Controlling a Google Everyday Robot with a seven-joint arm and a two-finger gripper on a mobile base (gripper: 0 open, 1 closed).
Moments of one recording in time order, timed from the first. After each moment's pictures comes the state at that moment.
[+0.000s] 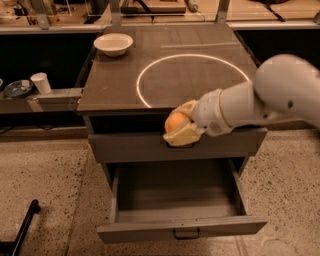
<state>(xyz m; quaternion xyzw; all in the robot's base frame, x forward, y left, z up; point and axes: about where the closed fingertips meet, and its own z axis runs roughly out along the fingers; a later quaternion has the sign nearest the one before) 0.519 -0.046 0.834 -0.55 0.71 0.22 0.37</state>
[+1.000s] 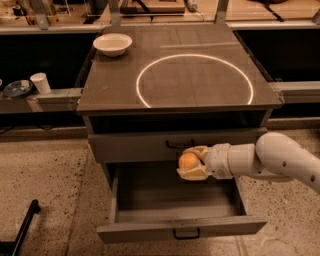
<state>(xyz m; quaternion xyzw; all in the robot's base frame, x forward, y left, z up) 0.522 -0.085 0.670 -0.49 0.72 0.27 0.41</state>
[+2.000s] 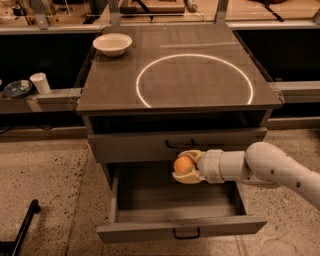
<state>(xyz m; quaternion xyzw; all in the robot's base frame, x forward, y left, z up) 0.533 -0.076 0.634 -0.51 0.70 0.24 0.43</state>
